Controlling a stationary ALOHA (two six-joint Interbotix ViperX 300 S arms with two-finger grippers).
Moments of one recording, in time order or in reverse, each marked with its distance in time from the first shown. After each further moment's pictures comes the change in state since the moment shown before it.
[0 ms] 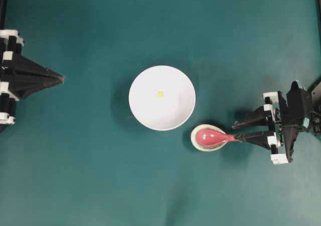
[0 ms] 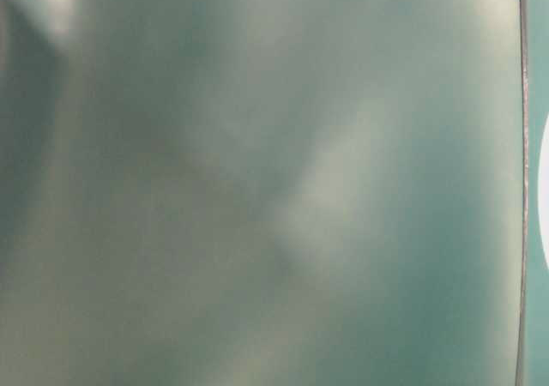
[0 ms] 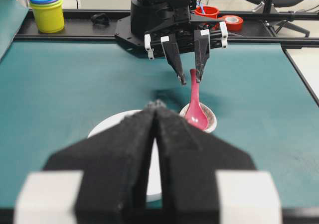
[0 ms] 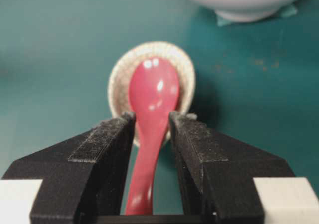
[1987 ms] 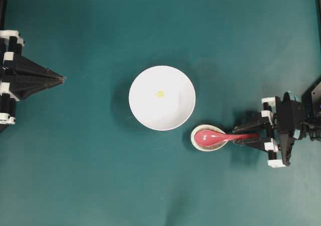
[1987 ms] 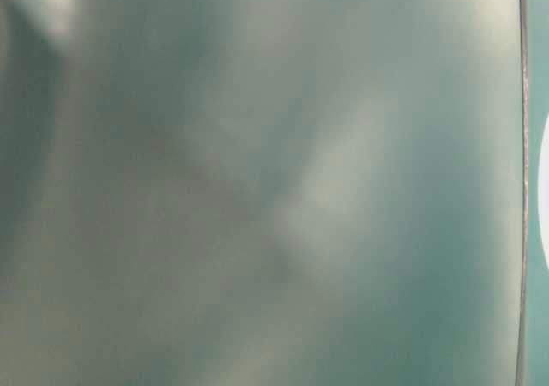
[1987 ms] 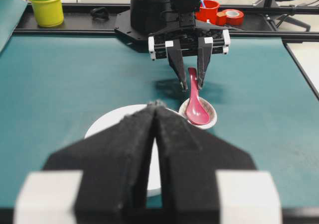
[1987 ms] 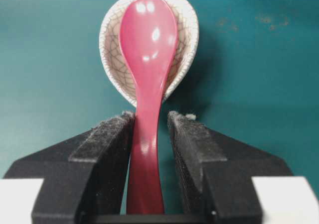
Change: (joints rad) left arm 0.000 0.002 0.000 0.002 0.014 0.000; right arm 0.038 0.086 -0.015 0.038 0.032 -0.055
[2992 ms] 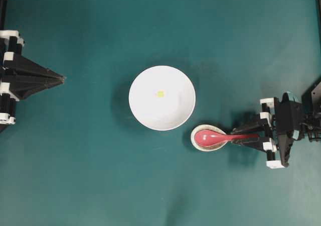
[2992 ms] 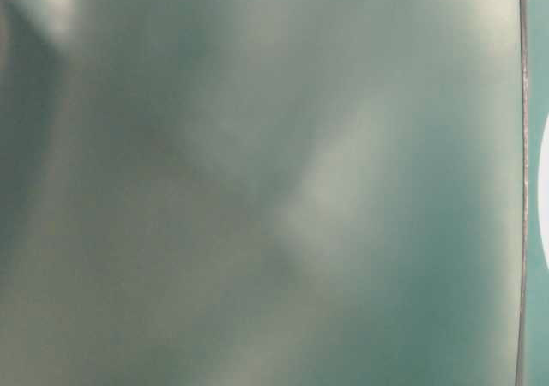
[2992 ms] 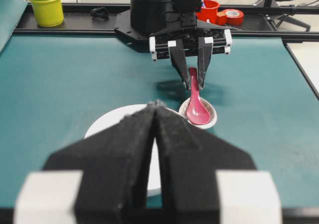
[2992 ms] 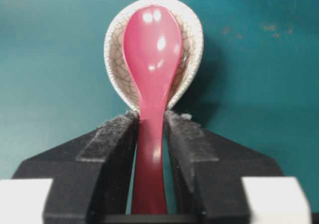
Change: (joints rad) left arm 0.000 0.000 0.000 0.000 0.000 0.000; right arm 0.000 0.000 -0.012 0.000 0.002 -0.002
